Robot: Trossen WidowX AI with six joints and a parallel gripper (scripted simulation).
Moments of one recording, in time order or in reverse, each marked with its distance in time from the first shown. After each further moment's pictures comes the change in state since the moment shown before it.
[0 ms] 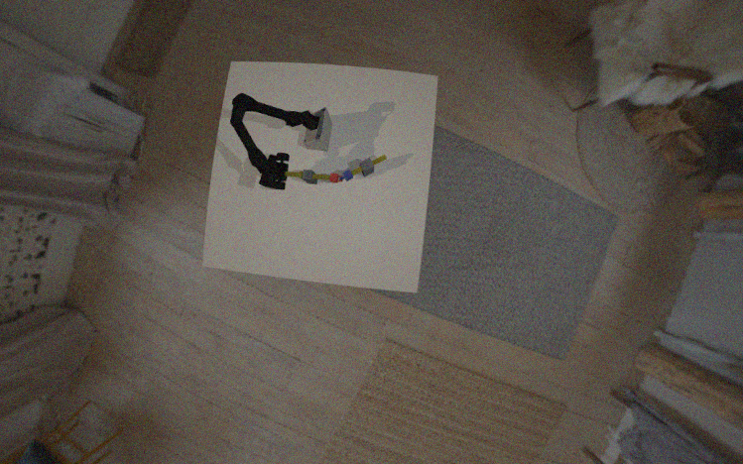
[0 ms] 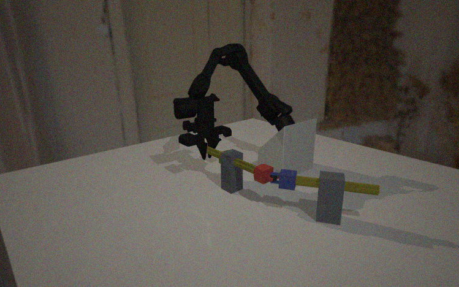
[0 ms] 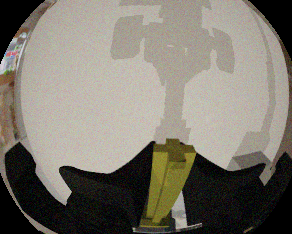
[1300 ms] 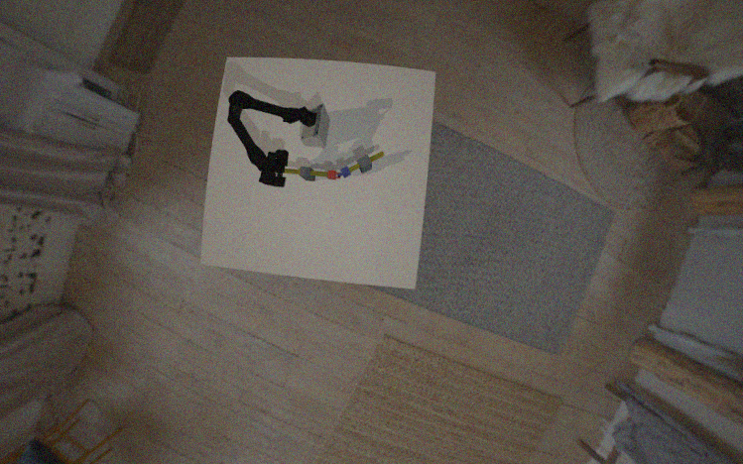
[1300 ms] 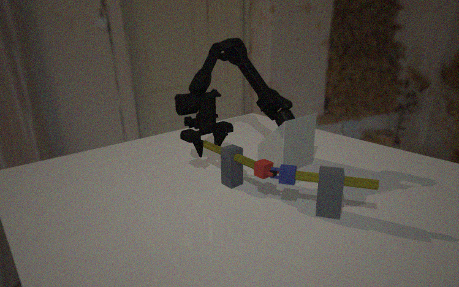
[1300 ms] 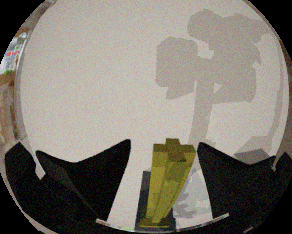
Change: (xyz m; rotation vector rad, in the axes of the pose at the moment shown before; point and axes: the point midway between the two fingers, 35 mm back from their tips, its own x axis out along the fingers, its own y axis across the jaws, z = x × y) arm 0.000 0.000 -0.009 -0.001 0.000 0.000
